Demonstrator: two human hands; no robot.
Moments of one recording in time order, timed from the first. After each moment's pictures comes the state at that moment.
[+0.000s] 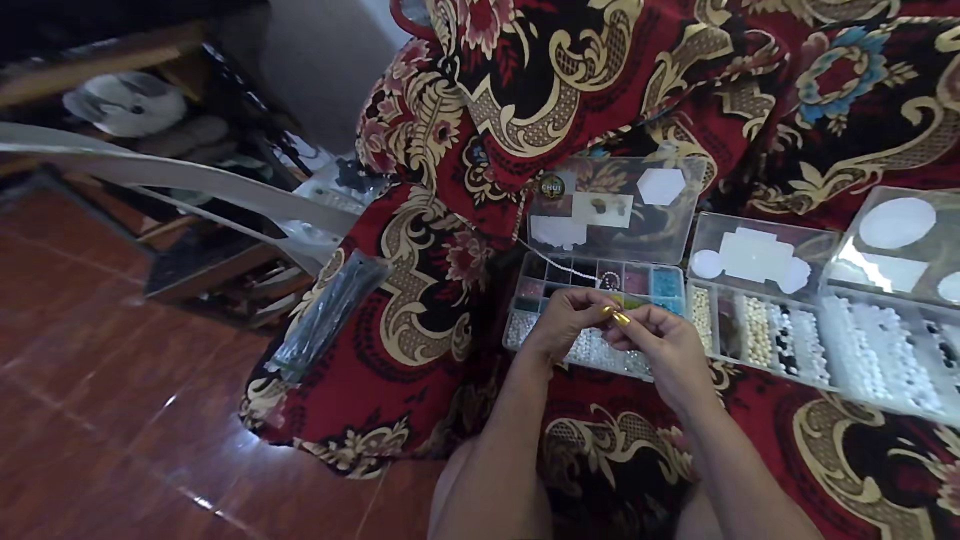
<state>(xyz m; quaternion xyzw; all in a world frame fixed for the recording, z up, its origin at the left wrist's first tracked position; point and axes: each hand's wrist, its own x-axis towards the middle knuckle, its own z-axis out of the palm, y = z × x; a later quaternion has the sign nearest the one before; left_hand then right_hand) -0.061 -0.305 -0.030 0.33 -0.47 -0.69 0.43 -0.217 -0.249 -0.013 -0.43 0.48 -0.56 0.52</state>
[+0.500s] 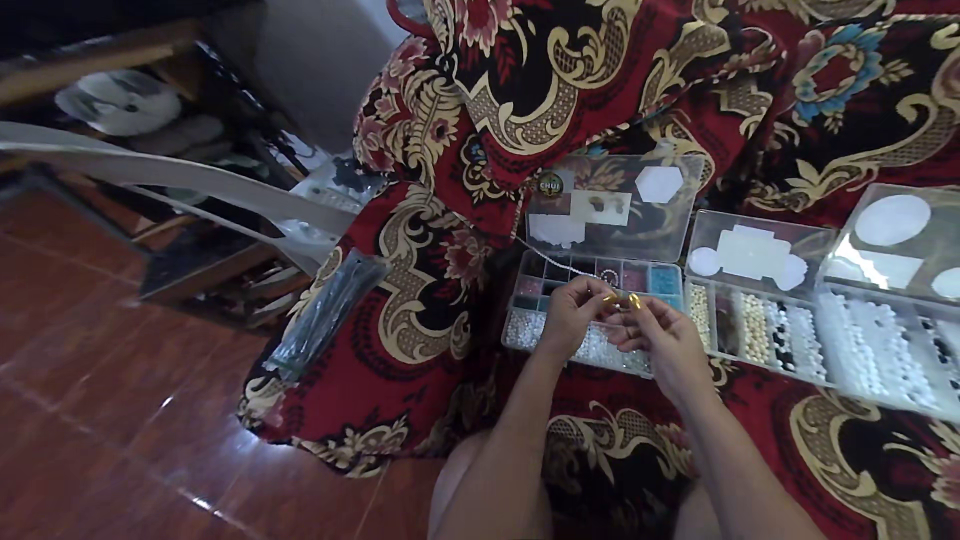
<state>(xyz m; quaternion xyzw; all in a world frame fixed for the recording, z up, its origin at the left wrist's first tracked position) -0.077 -0.301 -0.032 0.38 -0.54 -0.56 0.50 -0.221 -0.253 -0.016 -0.42 0.49 -0.55 0.54</state>
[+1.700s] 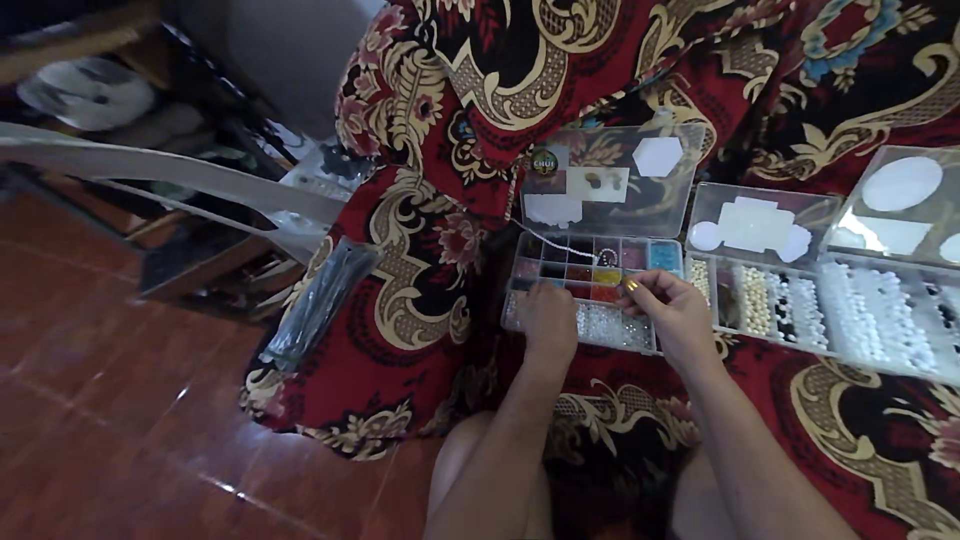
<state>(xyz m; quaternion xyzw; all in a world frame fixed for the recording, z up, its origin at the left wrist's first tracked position) -0.077 -0.286 -0.006 0.69 -0.69 -0.20 -0.09 -0.228 -0.261 -0.023 -0.46 0.53 -0.55 0.46</state>
